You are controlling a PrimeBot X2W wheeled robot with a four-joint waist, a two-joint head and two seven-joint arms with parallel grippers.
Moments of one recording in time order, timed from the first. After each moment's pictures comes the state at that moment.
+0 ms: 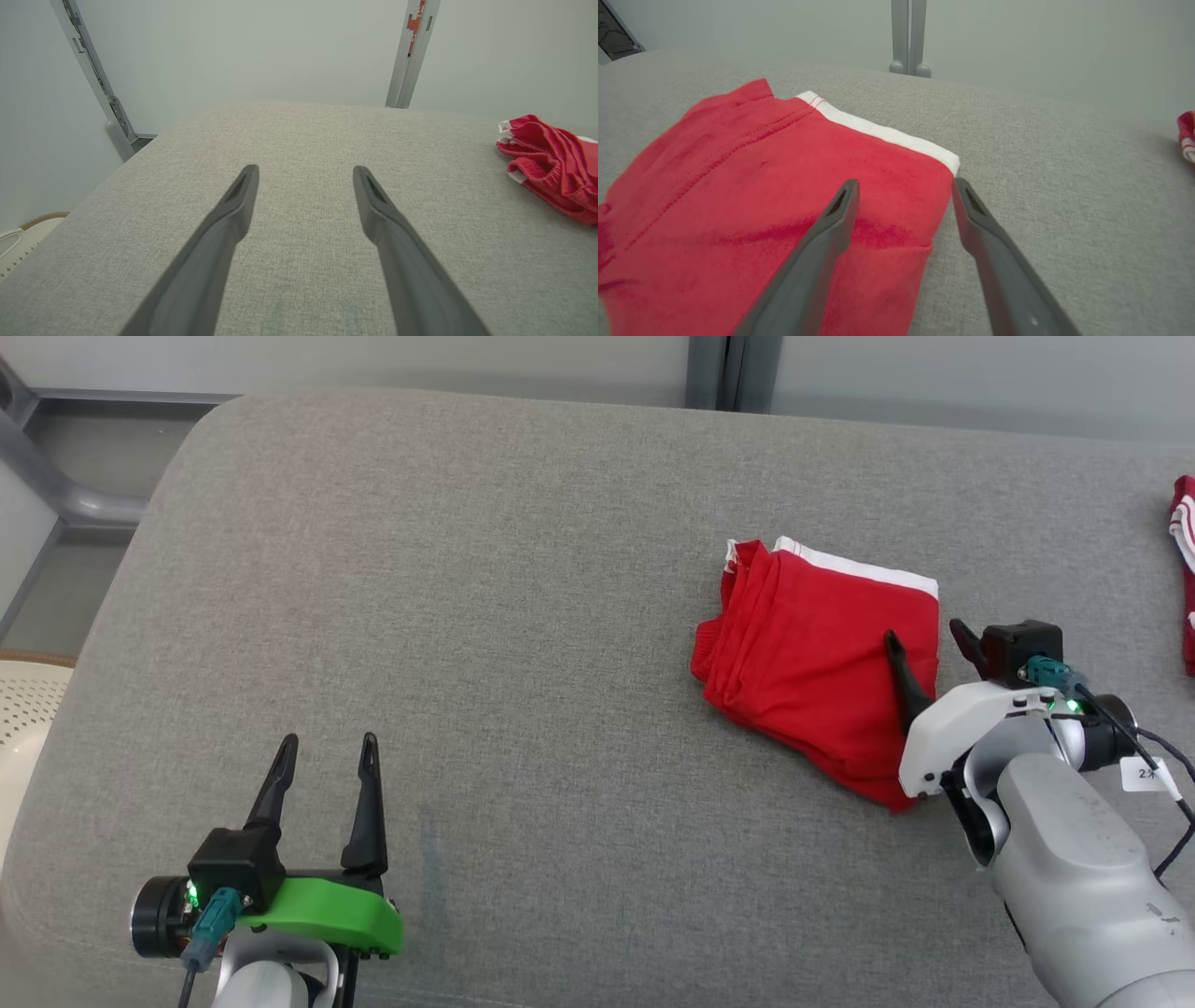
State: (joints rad) left arm -0.12 0.07 -0.08 0.27 -0.18 -0.06 -0.26; right arm -0.64 -0.19 0.20 0.94 0.23 0.13 -0.24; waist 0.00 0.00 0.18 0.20
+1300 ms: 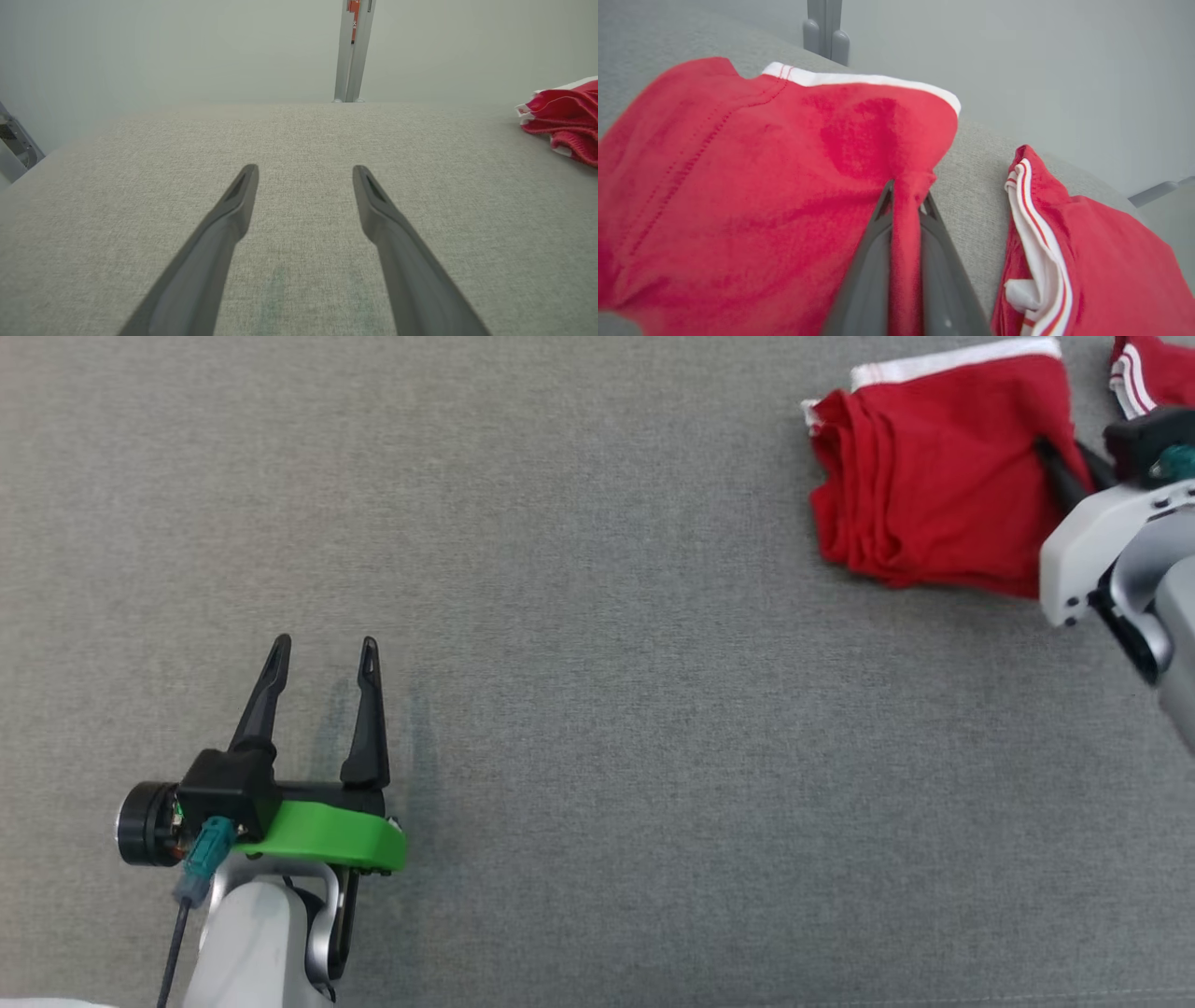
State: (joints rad) left arm -0.24 0.05 -0.08 0.22 -0.14 -0.07 -0.26; right arm -0.96 -0.50 0.61 0.92 0.44 0.13 -0.14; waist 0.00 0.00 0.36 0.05
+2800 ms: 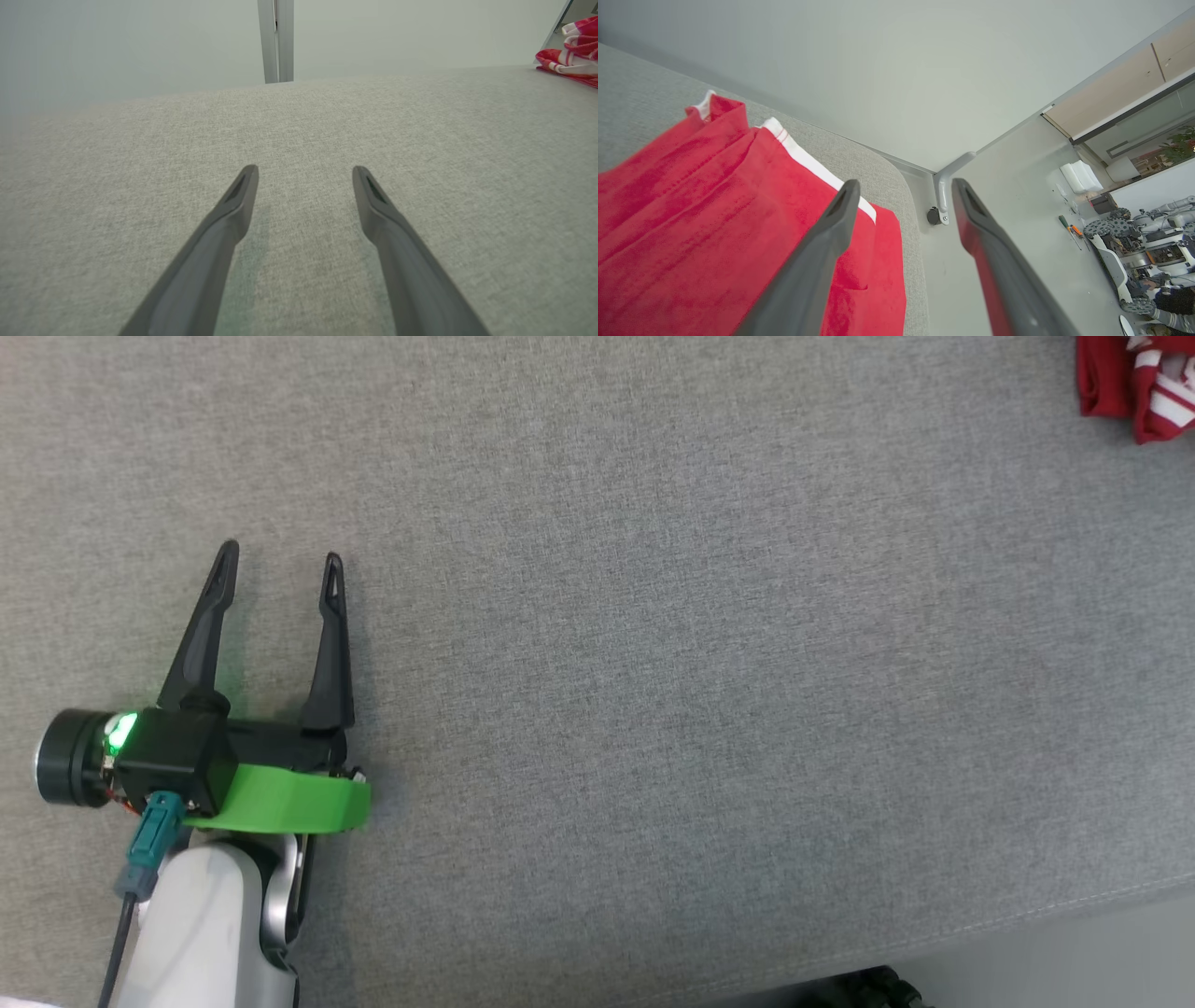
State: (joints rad) left arm -0.28 0.14 -0.11 0.00 -0.11 -0.05 -0.22; right arm -1.41 -0.73 0.79 1.15 0.50 0.13 -0.25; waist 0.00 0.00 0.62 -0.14
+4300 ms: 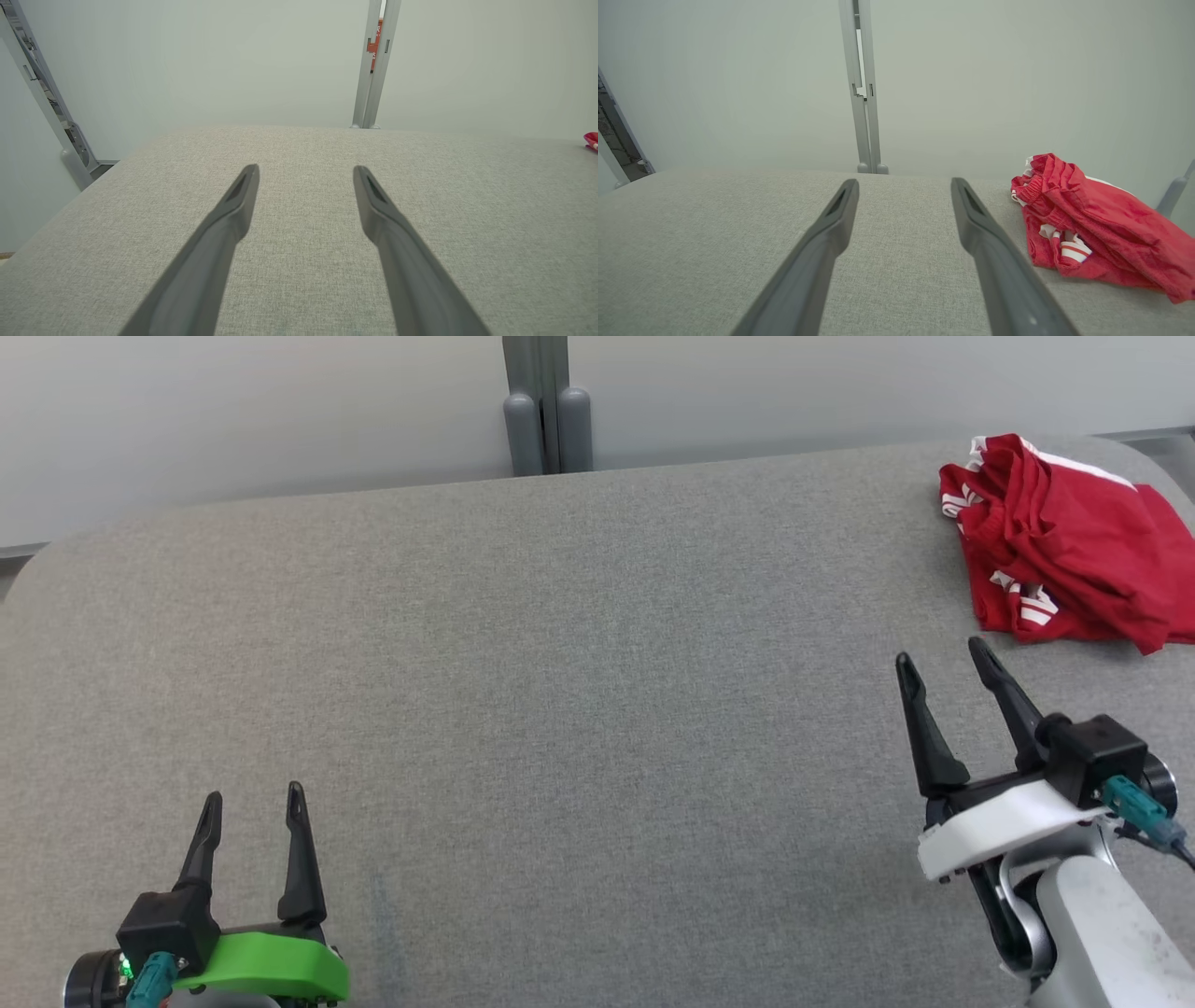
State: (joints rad) left arm -0.01 0.09 0.02 0.19 -0.19 -0.03 -0.26; right arm -0.22 -0.24 0.15 0.23 0.28 0.13 -0.26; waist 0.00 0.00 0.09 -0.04
